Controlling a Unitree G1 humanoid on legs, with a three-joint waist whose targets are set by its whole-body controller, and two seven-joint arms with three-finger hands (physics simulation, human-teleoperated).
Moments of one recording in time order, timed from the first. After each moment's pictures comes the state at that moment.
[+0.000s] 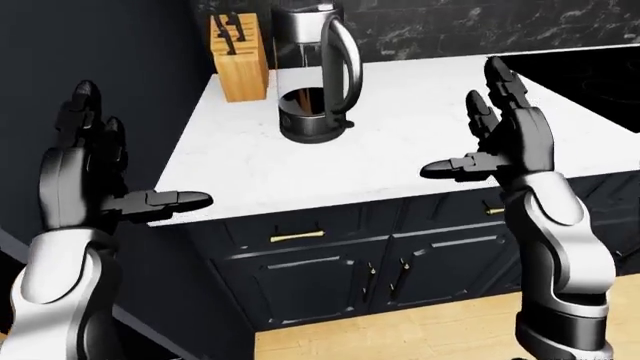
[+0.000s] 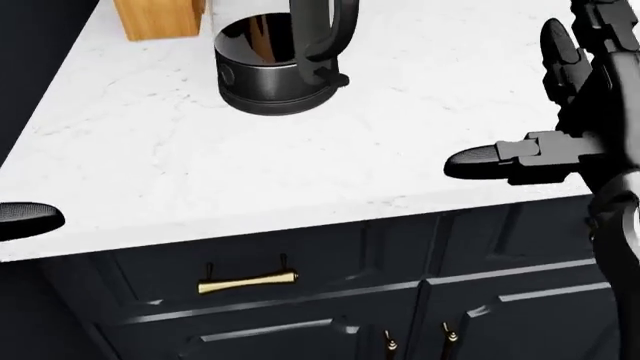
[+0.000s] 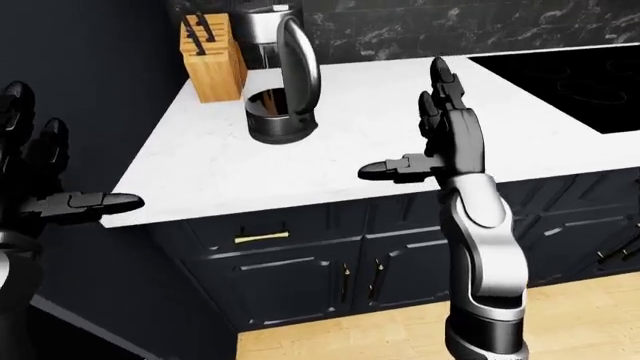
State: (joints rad) left arm -0.29 0.34 0.43 -0.65 -0.17 0.76 -0.05; right arm -0.48 -0.32 -0.25 -0.32 0.22 0.58 0.07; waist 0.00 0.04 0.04
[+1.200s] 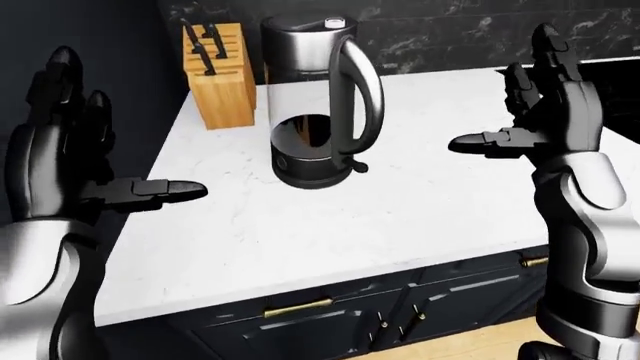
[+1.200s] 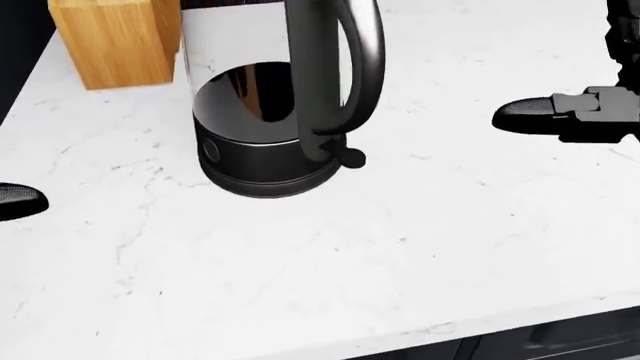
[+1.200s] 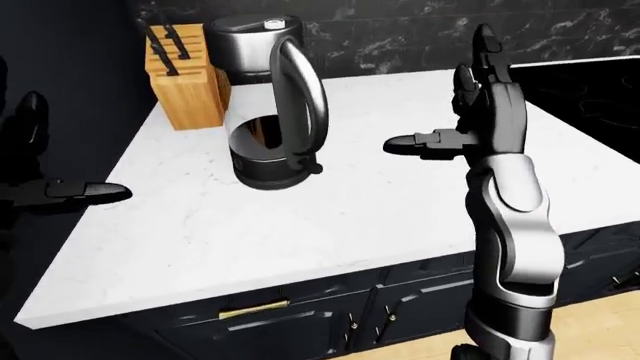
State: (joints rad) left arm -0.35 0.40 0.45 -0.73 -0.21 0.84 -0.05; right arm -0.55 -0.41 -0.32 -0.28 0.28 0.56 0.02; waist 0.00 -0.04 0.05
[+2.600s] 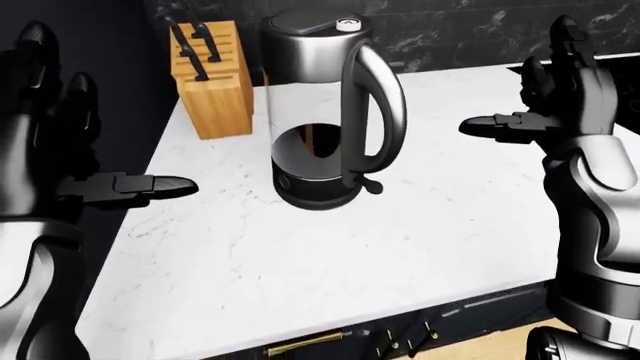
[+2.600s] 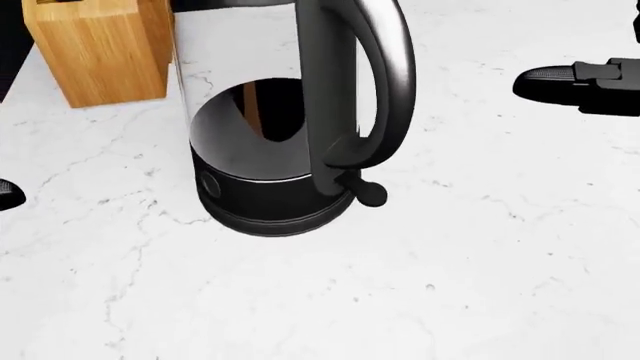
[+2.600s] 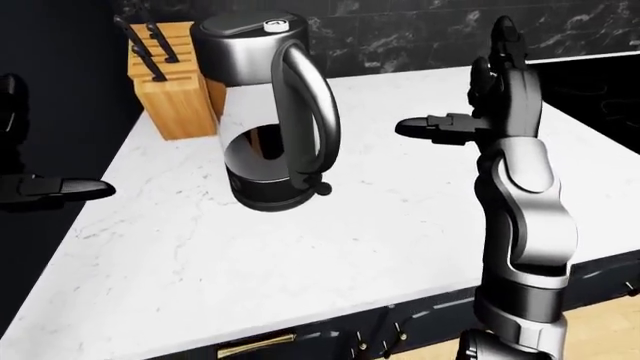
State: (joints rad) left arm -0.37 0.45 0.50 -0.76 -0.32 0.84 -0.02; right arm -0.63 -0.48 -0.32 -0.18 0.29 0.59 -0.05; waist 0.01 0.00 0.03
